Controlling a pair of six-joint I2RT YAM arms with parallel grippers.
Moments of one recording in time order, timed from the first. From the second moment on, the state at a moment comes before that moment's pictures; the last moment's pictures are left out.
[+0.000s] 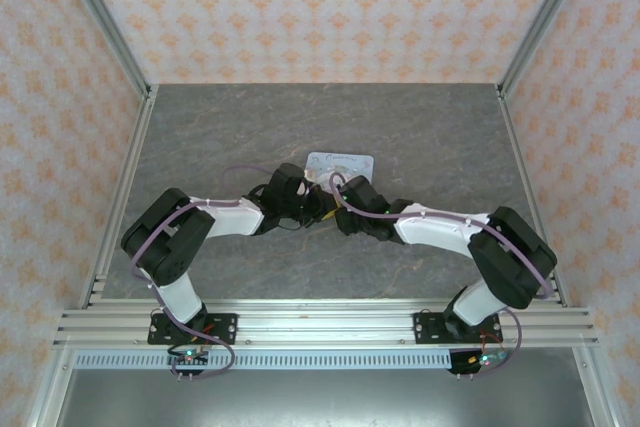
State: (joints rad) left arm -0.61 1.72 0.77 0.31 0.47 -1.22; right arm 0.79 1.53 0.78 -0.20 0.09 0.39
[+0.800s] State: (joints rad) left arm -0.60 1.72 0.77 0.28 0.47 -1.20; right arm 0.77 1.44 0.71 -0.17 0.08 0.46
